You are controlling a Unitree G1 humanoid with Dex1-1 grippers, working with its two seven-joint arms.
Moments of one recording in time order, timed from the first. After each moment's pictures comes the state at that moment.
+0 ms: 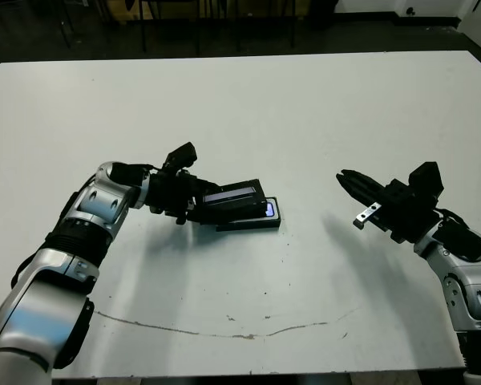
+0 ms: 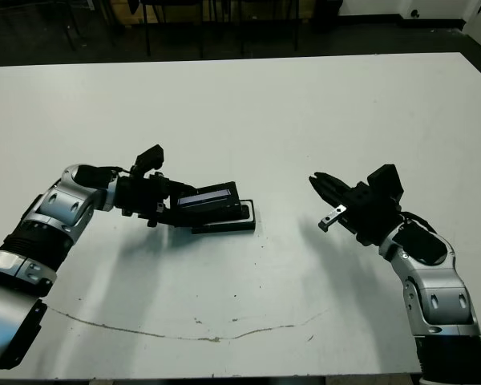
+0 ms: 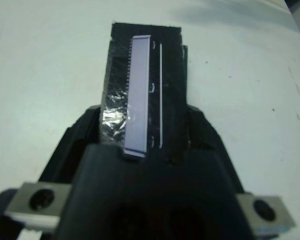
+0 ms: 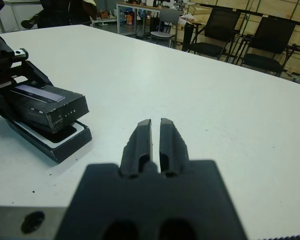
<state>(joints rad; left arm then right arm) -0.70 0.41 -0.32 0.64 -0.12 0.19 -1.27 -0.15 -0.51 -0.06 -0.02 0.29 0.18 0.66</state>
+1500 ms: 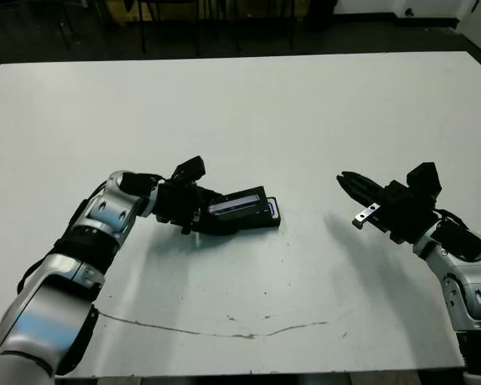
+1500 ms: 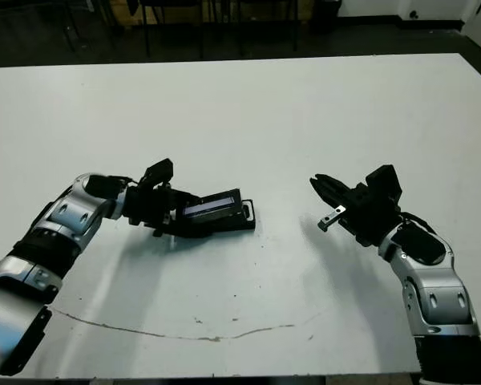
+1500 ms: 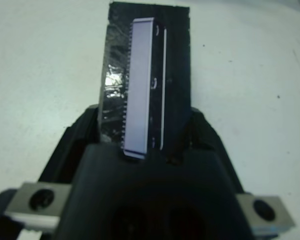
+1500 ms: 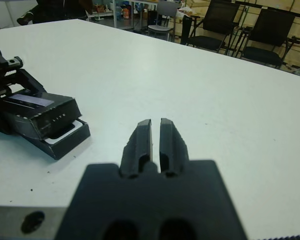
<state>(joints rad) -0.71 0.38 -0.37 0.71 -0.09 0.15 -1.27 -0.15 -0.51 -0.05 -0.02 0.29 0.22 0.64</state>
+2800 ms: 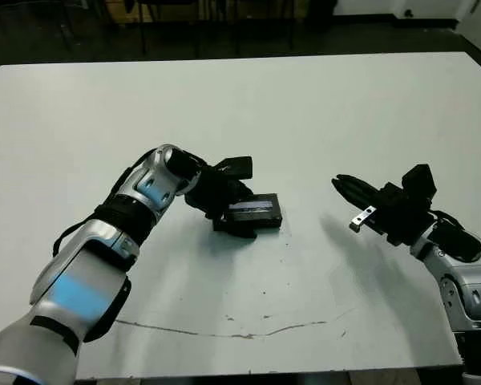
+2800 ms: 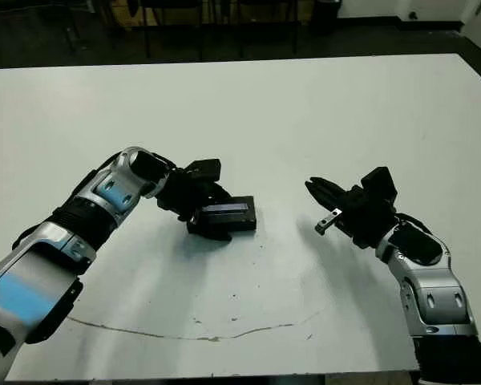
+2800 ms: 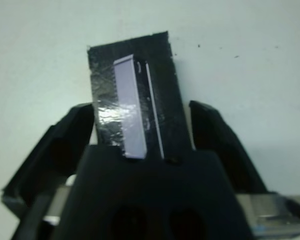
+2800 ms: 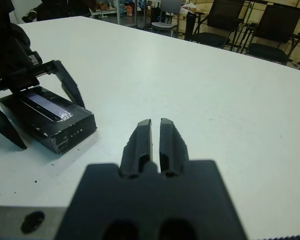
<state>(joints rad) -0.88 0.29 -0.49 0.82 0.10 0.02 -1.31 -0.15 -0.51 -0.04 -0.02 0.29 0.22 0.66</state>
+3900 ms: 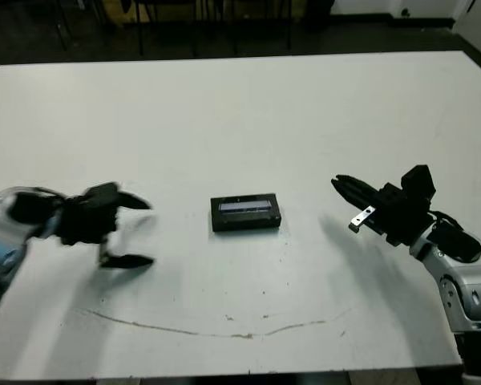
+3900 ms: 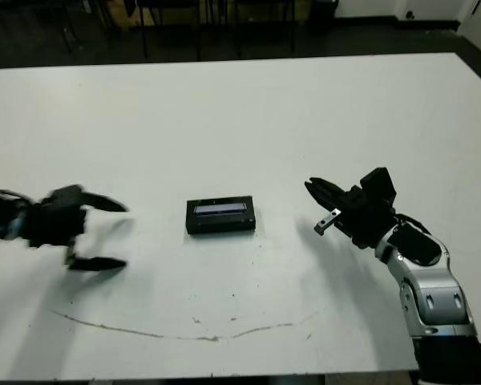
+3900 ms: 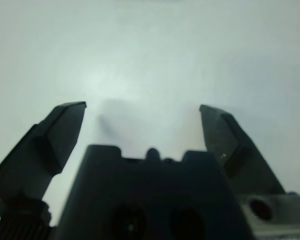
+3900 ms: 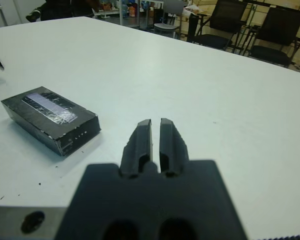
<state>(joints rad) -0.20 0.86 -0.05 0.11 -0.14 0.14 -1.06 -0.15 -0.50 -0.04 0.00 0.29 0.21 0.67</state>
